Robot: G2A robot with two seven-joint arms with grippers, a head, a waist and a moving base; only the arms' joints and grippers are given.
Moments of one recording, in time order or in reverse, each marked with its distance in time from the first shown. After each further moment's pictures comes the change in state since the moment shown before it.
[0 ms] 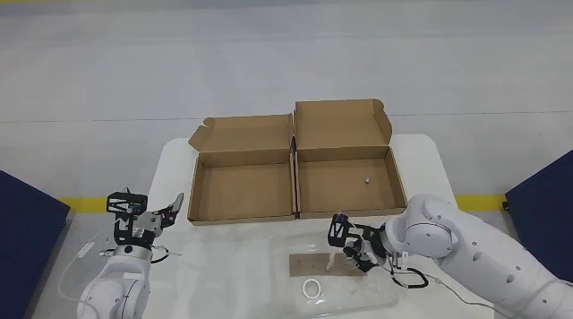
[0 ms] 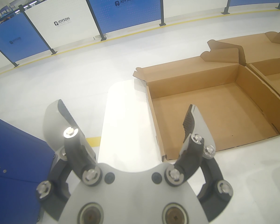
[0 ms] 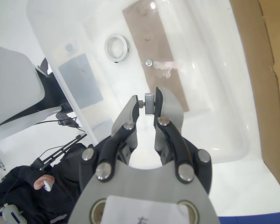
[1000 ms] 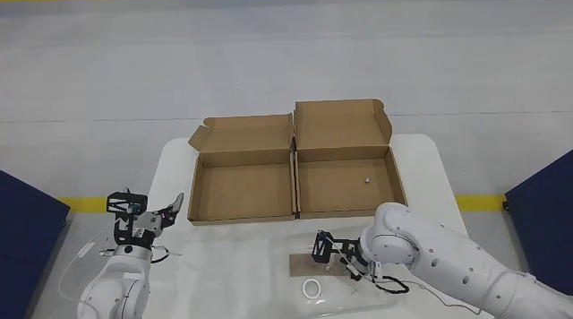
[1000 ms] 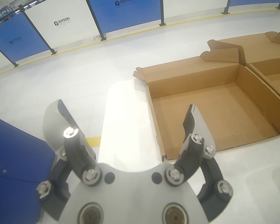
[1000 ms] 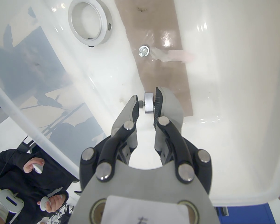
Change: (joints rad) left arm 0.000 0.000 0.000 0.000 0.000 0.000 0.000; right arm 0.084 -0.144 -0.179 0.113 -0.156 0.061 0.134
